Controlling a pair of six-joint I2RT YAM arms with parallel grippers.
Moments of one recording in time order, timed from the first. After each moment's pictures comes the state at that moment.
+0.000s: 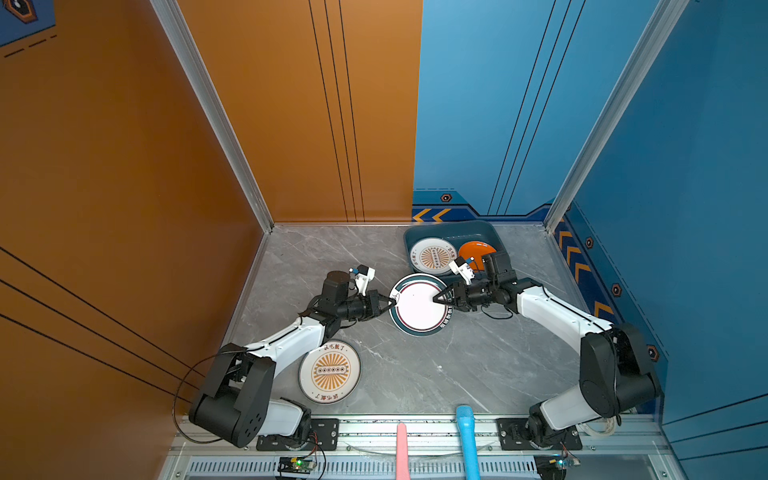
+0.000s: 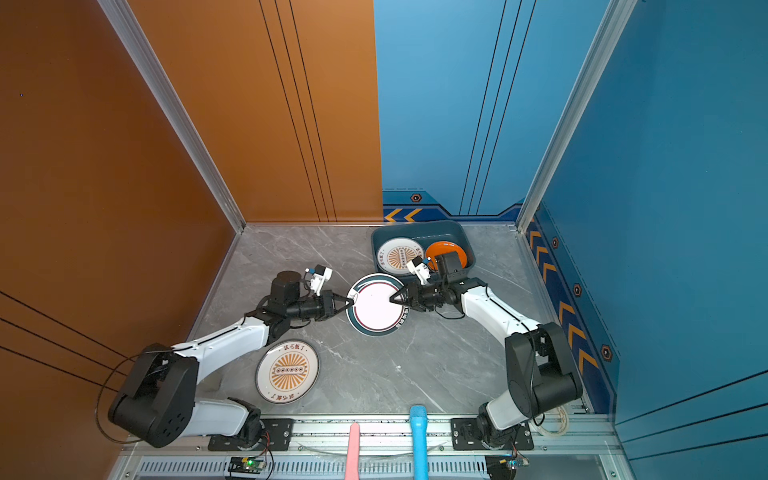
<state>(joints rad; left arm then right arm) -0.37 1.38 0.66 0.21 0.74 -0.79 0.32 1.54 0.98 -0.31 -0.93 0.50</state>
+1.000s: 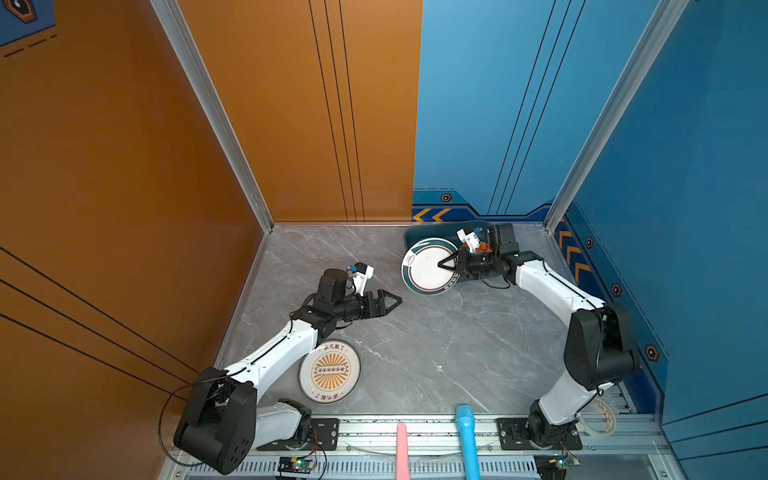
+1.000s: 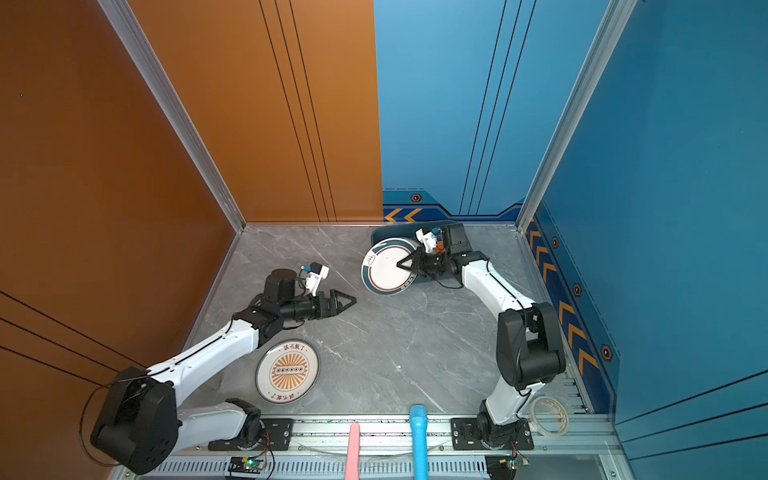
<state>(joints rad) -0.38 1.24 0.72 -0.05 0.64 -0.64 0.21 1.73 1.34 -0.37 -0.78 0.59</state>
